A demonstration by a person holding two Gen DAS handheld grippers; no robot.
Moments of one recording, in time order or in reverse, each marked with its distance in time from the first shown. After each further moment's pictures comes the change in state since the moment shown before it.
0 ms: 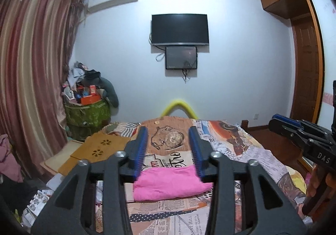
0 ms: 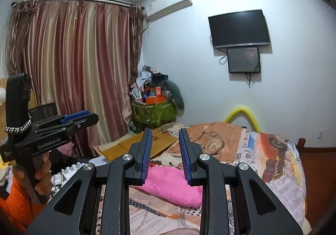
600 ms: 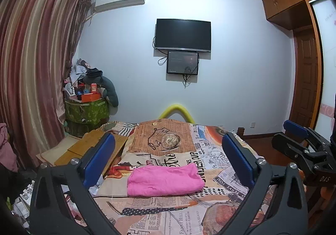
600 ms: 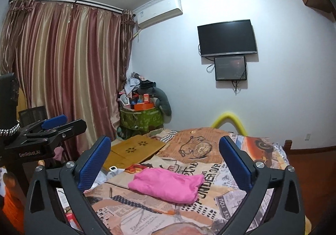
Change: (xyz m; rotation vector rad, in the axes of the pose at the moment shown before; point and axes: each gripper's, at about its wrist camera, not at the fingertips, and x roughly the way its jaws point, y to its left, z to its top) left arm -0.023 -0.001 -0.012 -0.061 -0.026 -0.009; right arm -0.020 0.007 -0.002 -0.013 -0.048 -0.100
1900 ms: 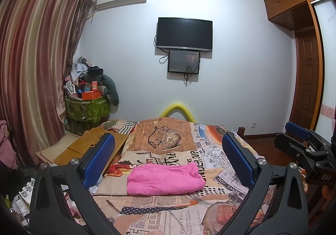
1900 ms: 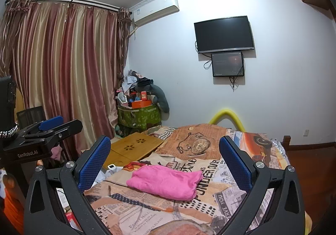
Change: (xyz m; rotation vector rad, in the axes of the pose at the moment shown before) left arm 0.004 0.002 -0.003 -0.016 0.006 0.005; right arm -0.006 -0.006 -0.001 0.017 0.021 -0.005
